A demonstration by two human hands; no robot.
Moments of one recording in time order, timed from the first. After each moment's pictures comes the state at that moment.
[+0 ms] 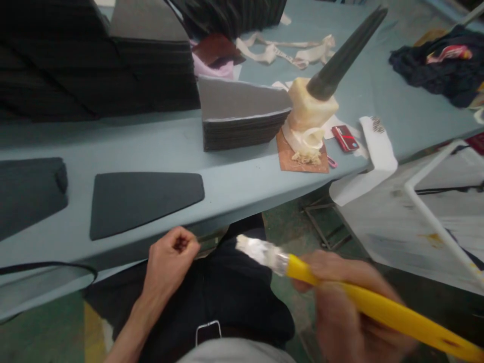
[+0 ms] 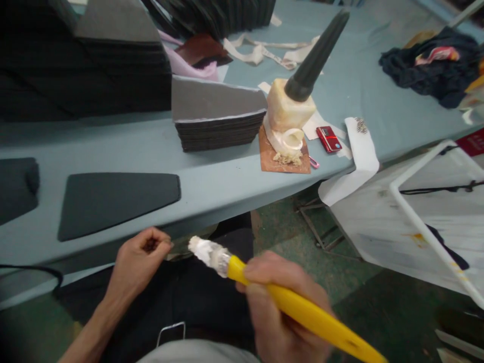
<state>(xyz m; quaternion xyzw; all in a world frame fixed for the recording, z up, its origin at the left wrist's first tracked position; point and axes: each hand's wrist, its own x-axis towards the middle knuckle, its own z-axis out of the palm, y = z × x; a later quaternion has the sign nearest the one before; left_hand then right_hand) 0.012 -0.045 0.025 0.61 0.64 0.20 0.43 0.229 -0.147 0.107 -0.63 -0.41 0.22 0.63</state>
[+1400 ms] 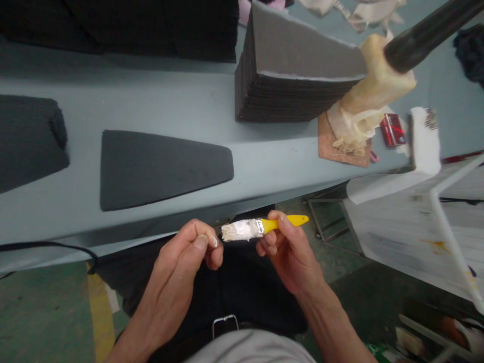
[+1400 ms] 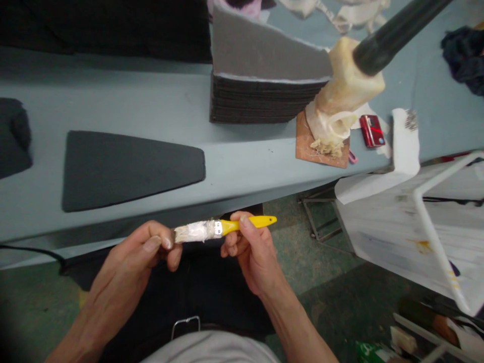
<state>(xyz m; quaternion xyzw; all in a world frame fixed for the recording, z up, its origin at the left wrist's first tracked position) -0.014 -0.066 0.050 0.48 0.53 0.26 0.65 0.187 -0.100 0.037 -0.50 -0.09 0.64 0.58</state>
